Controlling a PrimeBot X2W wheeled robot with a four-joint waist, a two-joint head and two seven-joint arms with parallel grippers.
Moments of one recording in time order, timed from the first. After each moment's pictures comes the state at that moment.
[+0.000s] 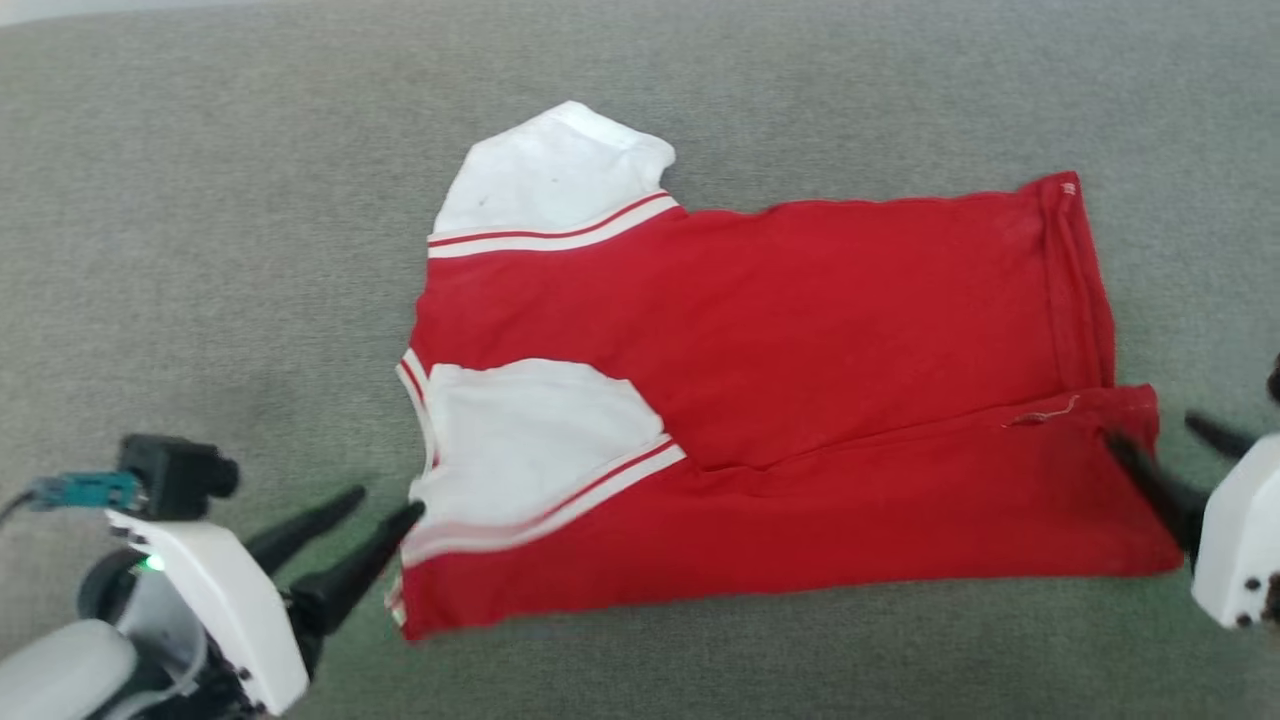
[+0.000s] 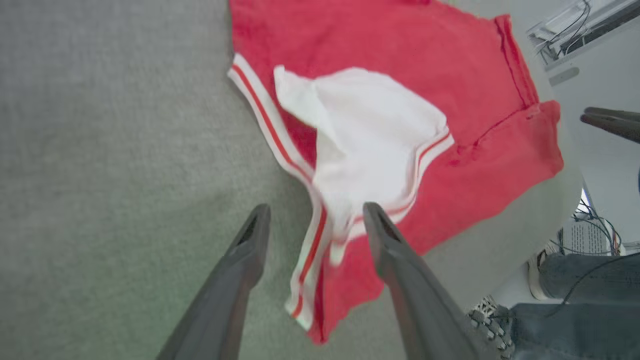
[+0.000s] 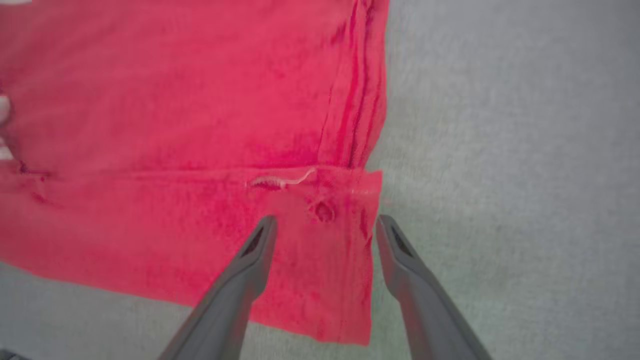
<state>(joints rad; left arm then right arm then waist) -0.44 1.02 -0.96 -0.12 -1.40 0.04 0.00 -0.09 -0.42 -0.11 -0.27 0.52 0.13 0.90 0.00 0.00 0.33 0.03</state>
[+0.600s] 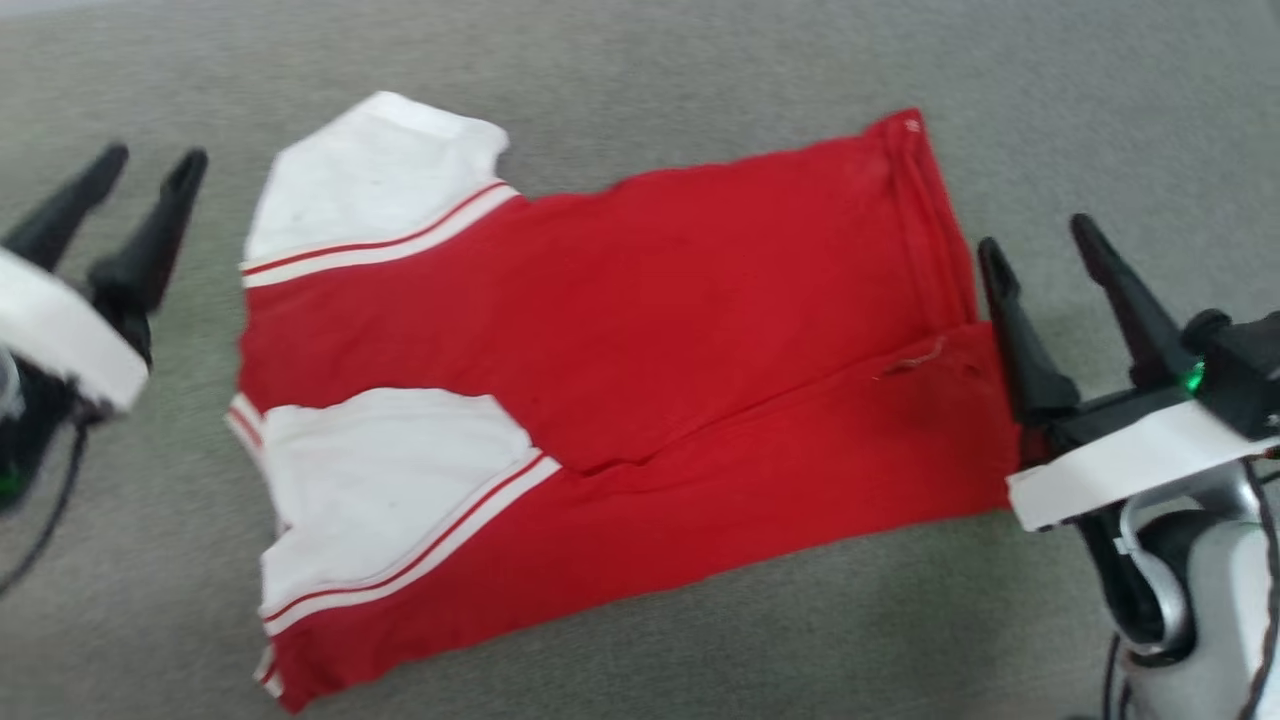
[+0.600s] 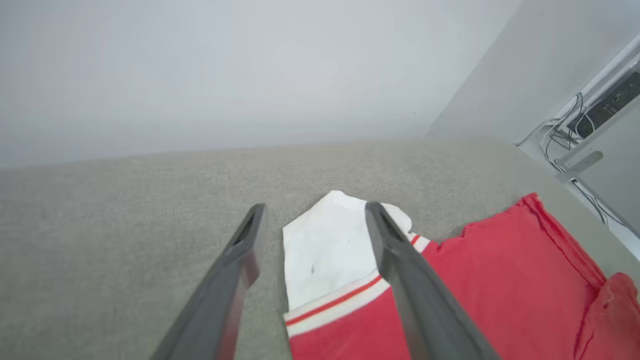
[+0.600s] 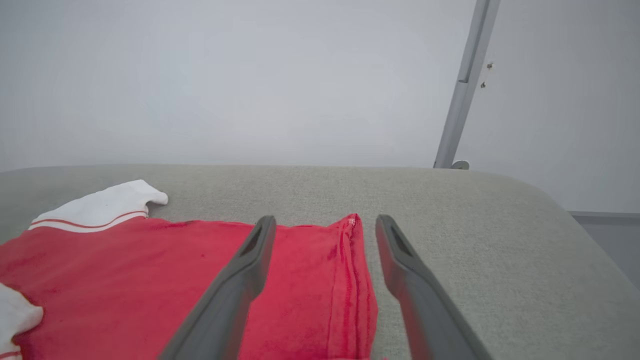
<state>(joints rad) -0.74 0.99 -0.77 0.15 -1.31 0.02 -0.13 -0.25 -0.18 0.05 -0.13 0.30 0.13 0.08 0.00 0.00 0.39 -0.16</state>
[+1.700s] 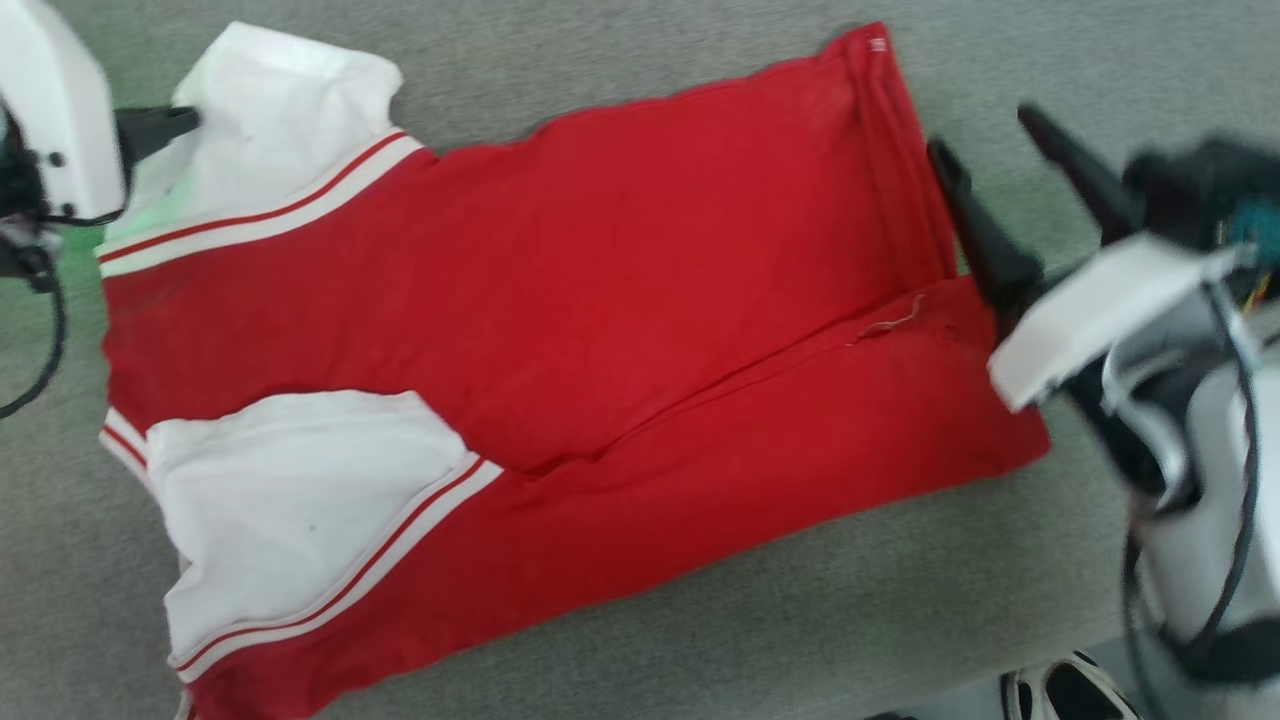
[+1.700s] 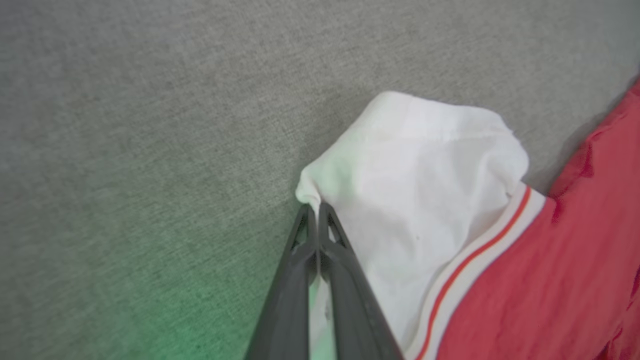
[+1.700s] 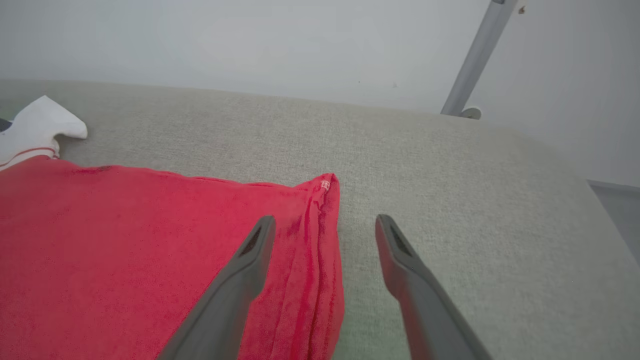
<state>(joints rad) -1.25 0.82 -0.95 0.62 -1.33 -0.13 0.69 -0.48 -0.23 0.15 0.00 0.33 0.13 0.21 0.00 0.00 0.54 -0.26</state>
